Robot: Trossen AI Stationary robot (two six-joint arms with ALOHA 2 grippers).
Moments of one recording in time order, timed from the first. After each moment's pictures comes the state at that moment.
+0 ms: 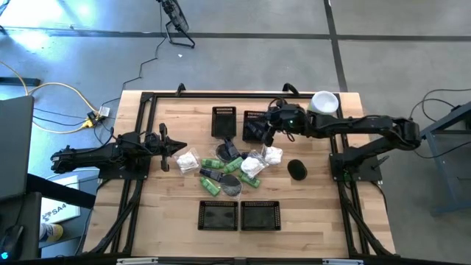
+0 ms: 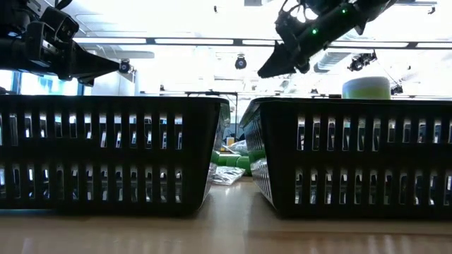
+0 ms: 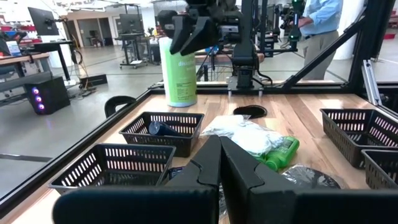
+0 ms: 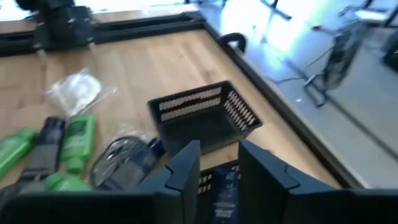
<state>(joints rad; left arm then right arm) 0.10 0.01 0.01 0.01 -0.06 0.06 -0.26 1.32 0.85 0.01 0.14 0.03</state>
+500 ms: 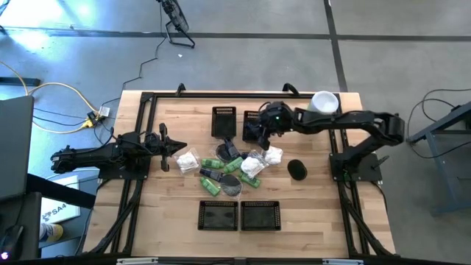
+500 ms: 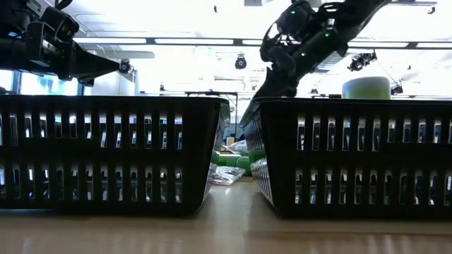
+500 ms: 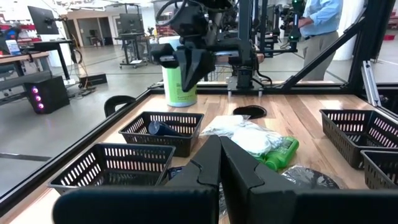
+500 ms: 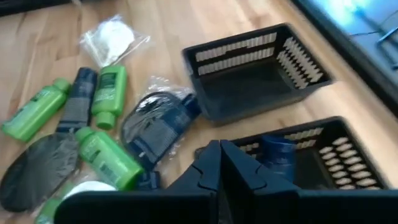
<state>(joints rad) 0.10 0.01 0.01 0.01 -0.06 0.05 -0.32 1.51 0.91 -0.03 -0.11 0.03</state>
